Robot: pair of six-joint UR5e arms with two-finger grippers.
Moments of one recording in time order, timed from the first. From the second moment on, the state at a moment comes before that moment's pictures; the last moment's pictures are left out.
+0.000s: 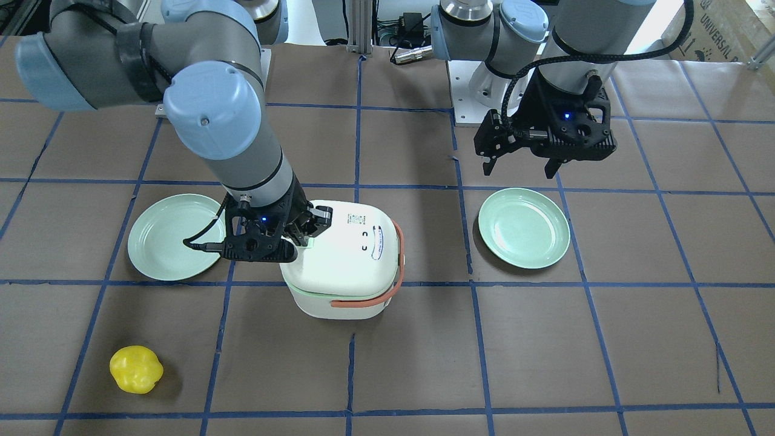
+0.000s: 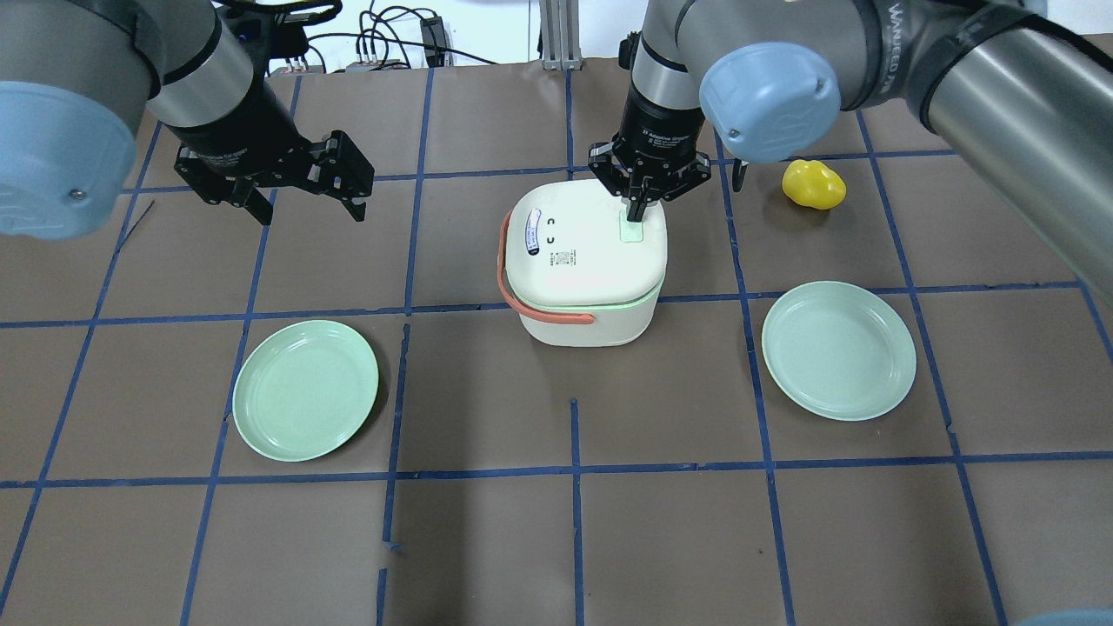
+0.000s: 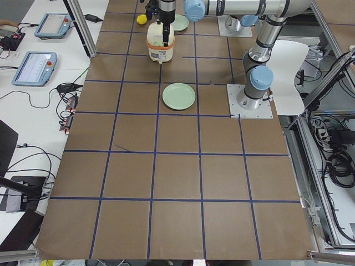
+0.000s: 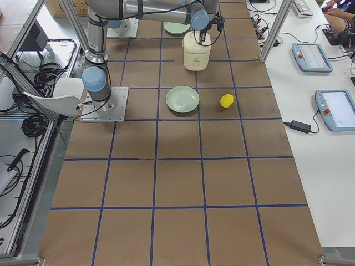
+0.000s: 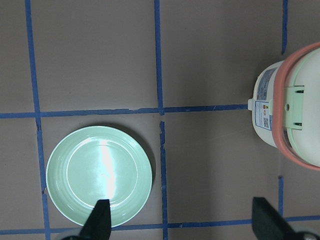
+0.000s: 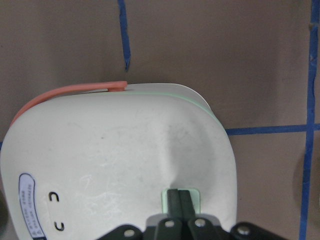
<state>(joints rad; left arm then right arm) -1.57 -1.57 -1.62 -1.47 1.54 0.02 1.77 -1.26 1.42 -1.68 -1.43 0.28</state>
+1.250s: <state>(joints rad) -1.57 -1.57 -1.62 -1.47 1.54 0.02 1.61 -1.49 1.43 -1.49 -1.63 -0.03</state>
